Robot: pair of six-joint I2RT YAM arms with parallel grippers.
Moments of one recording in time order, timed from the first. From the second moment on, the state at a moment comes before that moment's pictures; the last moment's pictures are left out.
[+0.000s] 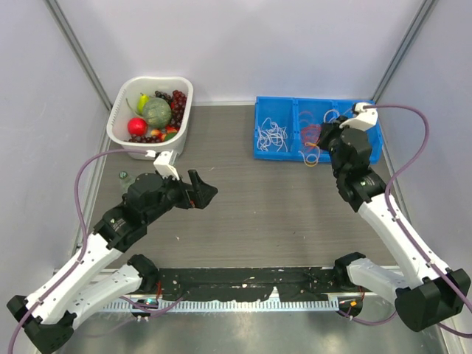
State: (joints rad) left arm -0.69 0.72 0.82 -0.44 -0.04 -0.57; right arm 0.34 1.01 0.93 -0.04 0.37 0.40
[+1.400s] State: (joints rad) left arm -0.69 0.67 0.74 -0.49 -0.03 -0.50; right arm -0.08 1.73 1.40 -0.05 0.56 0.46
